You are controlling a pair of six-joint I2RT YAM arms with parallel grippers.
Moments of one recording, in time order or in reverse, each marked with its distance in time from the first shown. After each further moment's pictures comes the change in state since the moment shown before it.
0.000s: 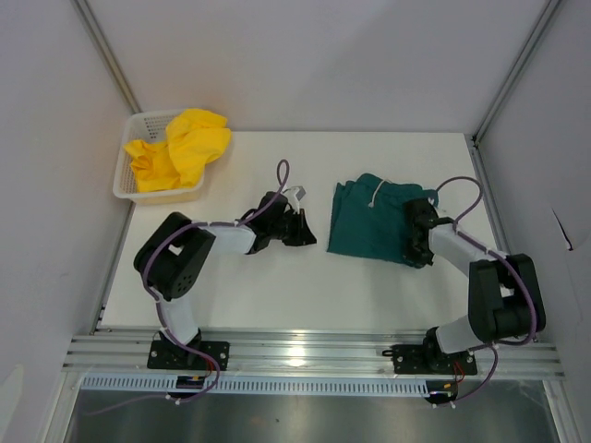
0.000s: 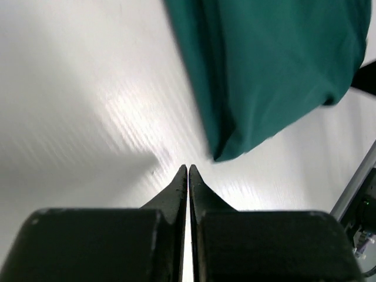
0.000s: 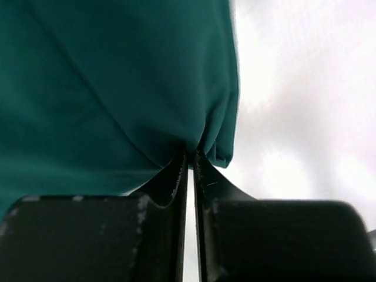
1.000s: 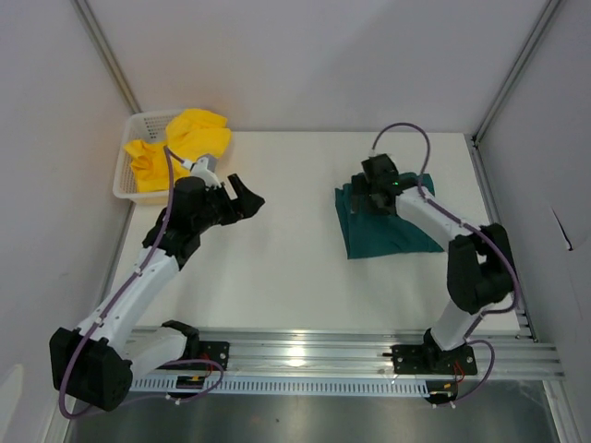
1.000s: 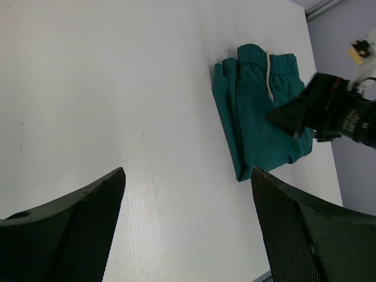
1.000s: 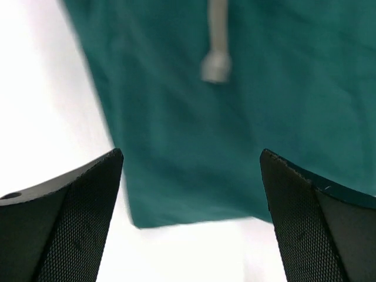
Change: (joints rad) left arm 0.275 -0.771 -0.063 -0.483 -0.200 -0.049; right arm 0.179 0.220 0.474 0.042 -0.061 -0.239
